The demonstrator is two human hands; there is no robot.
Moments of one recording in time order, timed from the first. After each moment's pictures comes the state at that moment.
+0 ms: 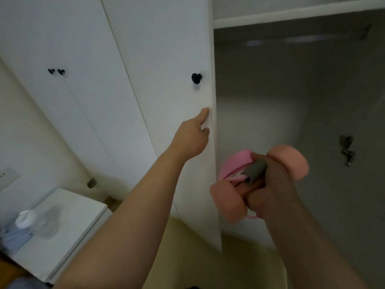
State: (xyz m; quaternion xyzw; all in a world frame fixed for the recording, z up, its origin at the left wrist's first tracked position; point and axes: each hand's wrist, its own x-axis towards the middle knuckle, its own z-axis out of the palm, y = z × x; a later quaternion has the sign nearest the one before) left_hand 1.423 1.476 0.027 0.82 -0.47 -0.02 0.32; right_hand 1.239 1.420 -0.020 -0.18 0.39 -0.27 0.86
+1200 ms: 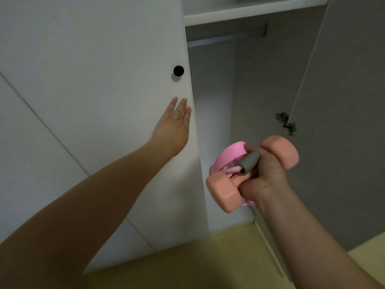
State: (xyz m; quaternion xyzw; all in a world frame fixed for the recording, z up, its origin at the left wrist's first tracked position) left_hand 1.532 1.367 0.020 0.59 -0.68 0.36 -0.25; right_hand 1.314 1.418 -0.013 -0.09 0.44 -0.45 0.77
